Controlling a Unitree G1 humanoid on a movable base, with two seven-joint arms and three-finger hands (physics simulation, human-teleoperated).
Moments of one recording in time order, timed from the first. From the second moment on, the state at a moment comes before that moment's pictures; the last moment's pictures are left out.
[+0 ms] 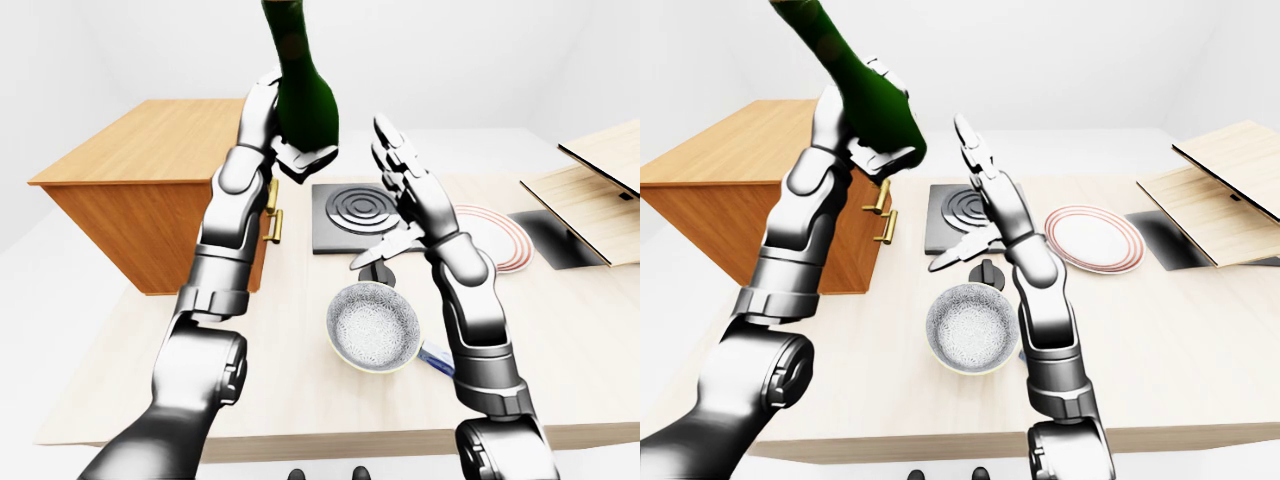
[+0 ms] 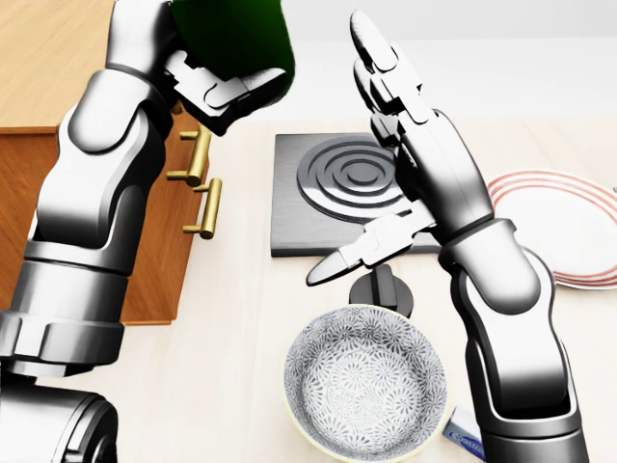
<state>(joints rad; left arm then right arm) -1.07 0.13 0.07 0.49 -0.11 0.09 -0.15 -0.53 -0.11 -0.04 -0.11 -0.09 0.09 0.34</state>
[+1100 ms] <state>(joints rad) -1.42 0.39 0.15 1.09 -0.09 -0.06 -0.19 -0.47 -0.10 -0.04 -0.11 -0.08 0.09 0.33</state>
